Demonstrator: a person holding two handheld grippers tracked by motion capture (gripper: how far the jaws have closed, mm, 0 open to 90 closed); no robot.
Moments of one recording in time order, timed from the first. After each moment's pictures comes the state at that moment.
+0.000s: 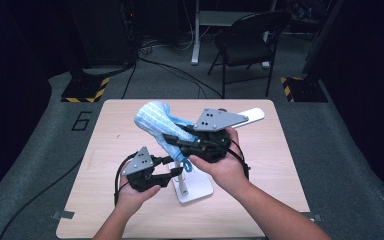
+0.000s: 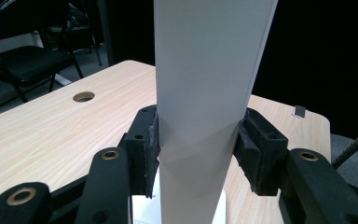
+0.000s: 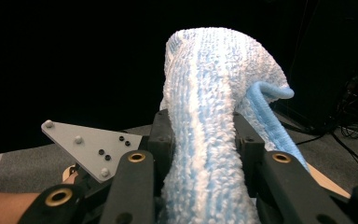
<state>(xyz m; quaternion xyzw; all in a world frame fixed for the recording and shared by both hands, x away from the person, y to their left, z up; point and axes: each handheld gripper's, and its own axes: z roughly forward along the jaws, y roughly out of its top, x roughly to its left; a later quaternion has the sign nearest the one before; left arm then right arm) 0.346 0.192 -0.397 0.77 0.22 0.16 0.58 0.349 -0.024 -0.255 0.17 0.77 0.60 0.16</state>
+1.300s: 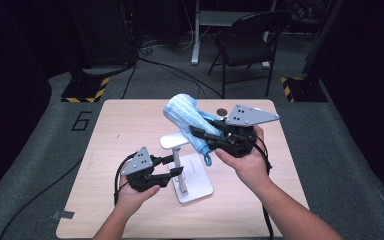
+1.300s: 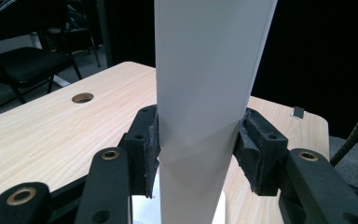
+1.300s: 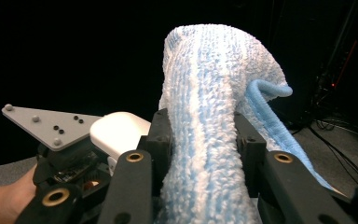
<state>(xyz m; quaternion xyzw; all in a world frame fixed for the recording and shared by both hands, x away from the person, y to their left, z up) 0.346 0.192 -0.398 0.76 0.22 0.15 0.59 0.363 -0.078 -0.263 0.21 0.75 0.60 0.17</state>
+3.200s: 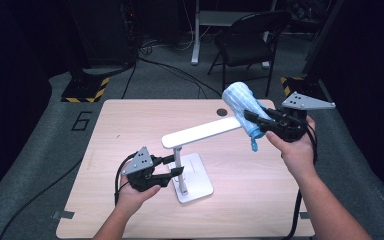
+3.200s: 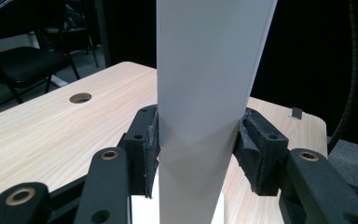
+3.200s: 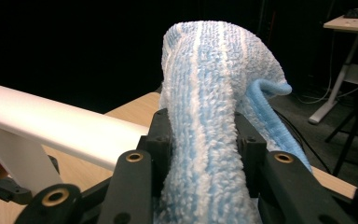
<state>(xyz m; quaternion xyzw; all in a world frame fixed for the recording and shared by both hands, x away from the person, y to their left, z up) 0.348 0.192 -0.398 0.77 0.22 0.15 0.59 0.399 -0.194 -0.266 0.32 0.73 0.57 0.22</state>
